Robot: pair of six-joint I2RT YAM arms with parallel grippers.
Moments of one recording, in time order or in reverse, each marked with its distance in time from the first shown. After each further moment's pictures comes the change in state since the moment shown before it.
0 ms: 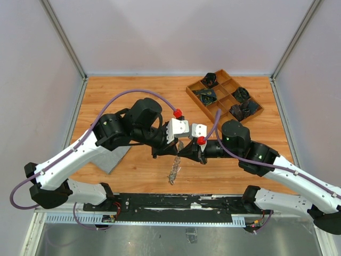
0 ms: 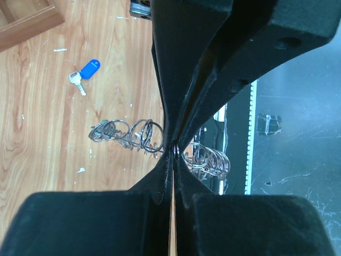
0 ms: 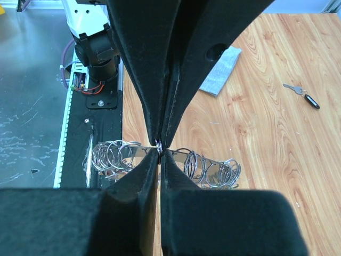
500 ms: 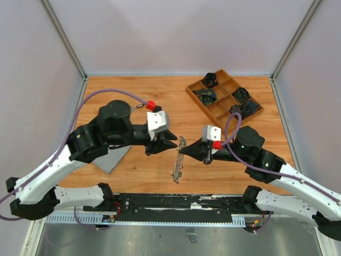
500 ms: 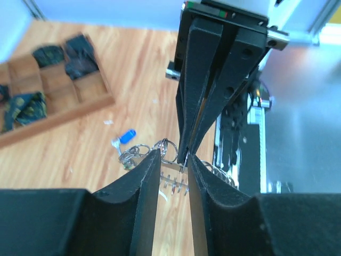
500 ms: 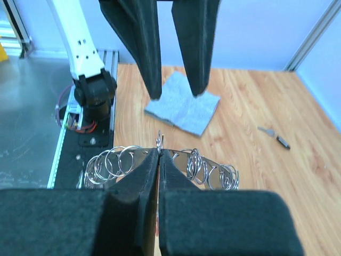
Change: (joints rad) left arm -0.007 -0.169 -0.072 0.259 -0.045 -0.082; right arm 0.000 -0.107 -0.091 0.189 0.004 0.028
